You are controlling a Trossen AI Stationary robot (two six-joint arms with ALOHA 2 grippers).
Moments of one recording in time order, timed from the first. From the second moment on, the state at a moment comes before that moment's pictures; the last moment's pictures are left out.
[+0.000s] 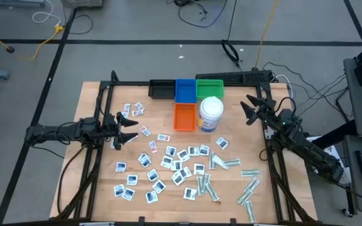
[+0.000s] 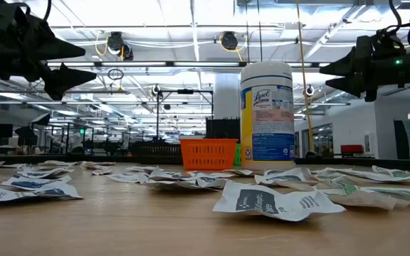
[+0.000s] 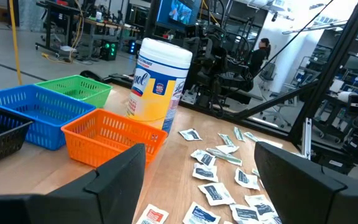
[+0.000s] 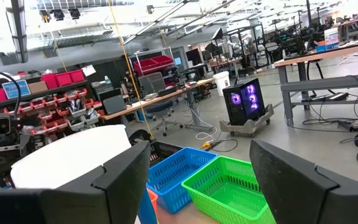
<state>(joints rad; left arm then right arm) 0.00 0.06 0.02 0.06 -0.11 -0.29 -0.69 0.00 0.02 0.13 0.00 0.28</state>
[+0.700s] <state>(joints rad) 0.00 0.06 0.02 0.06 -0.11 -0.29 -0.69 0.21 0.25 -0.08 0.03 0.27</state>
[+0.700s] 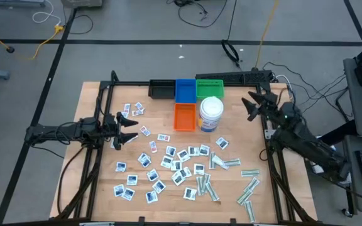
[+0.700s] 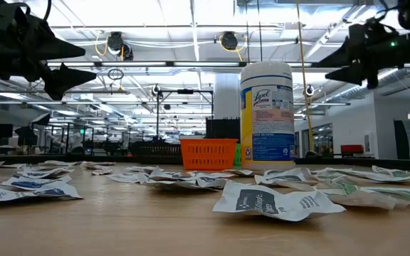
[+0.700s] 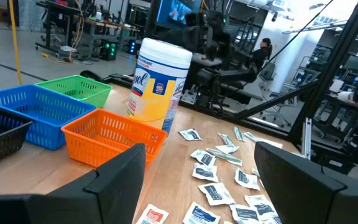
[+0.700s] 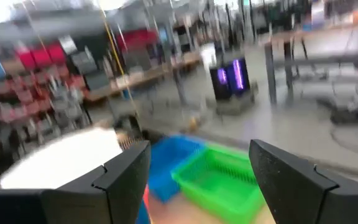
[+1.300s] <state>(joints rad) 0.00 0.06 0.02 0.06 -0.11 -0.29 -0.58 0.79 1.08 -0.93 -0.05 0.20</state>
